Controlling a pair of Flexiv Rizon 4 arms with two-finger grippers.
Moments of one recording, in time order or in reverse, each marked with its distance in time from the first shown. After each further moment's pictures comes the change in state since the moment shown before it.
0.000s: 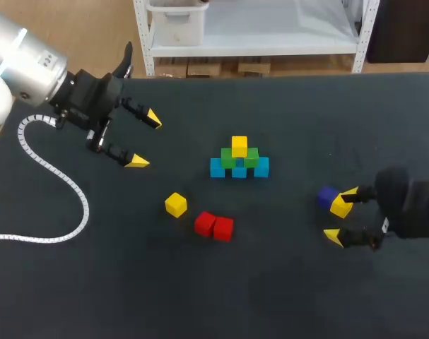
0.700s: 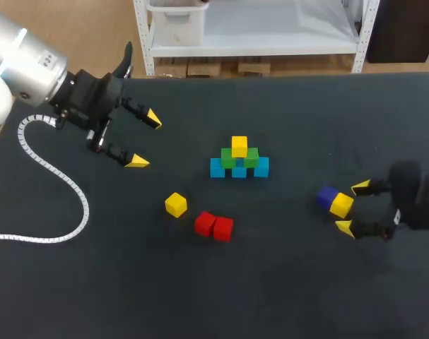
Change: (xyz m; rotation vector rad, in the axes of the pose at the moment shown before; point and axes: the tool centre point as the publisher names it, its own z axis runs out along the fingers) left arm 0.000 0.000 0.000 0.000 0.000 0.000; right arm 0.008 -0.028 -0.010 0.018 -0.007 0.005
